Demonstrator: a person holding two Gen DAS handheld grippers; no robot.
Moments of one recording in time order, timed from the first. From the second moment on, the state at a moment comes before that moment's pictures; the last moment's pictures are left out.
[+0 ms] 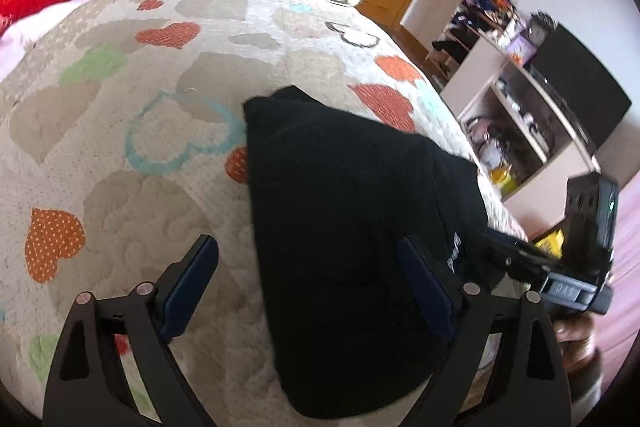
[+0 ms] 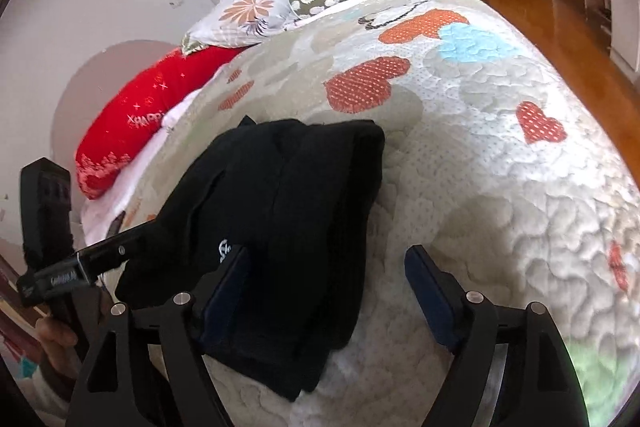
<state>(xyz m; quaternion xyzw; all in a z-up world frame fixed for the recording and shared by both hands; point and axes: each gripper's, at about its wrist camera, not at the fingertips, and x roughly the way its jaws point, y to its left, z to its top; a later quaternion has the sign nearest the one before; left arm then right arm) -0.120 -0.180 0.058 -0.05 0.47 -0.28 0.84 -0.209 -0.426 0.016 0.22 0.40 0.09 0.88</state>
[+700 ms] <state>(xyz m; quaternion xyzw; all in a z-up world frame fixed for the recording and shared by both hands) -0.085 -0.189 0.073 -0.07 0.46 -0.33 0.82 -0.170 -0.389 0.063 0.18 0.35 0.16 0.91</state>
